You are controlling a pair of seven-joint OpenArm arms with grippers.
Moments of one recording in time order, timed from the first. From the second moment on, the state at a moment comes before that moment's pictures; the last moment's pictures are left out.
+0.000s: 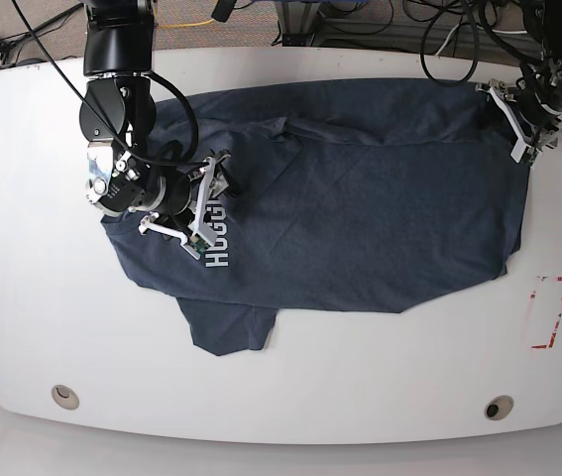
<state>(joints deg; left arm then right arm) 21.6 -20.2 -28.8 93.2 -16.2 -42.8 45.6 4.6 9.7 1.1 93.1 25.7 40.7 -68.3</state>
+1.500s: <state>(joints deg) 21.6 -20.4 -28.7 92.9 -16.3 -42.8 45.4 11.0 9.5 5.1 85.4 25.6 40.7 -63.0</state>
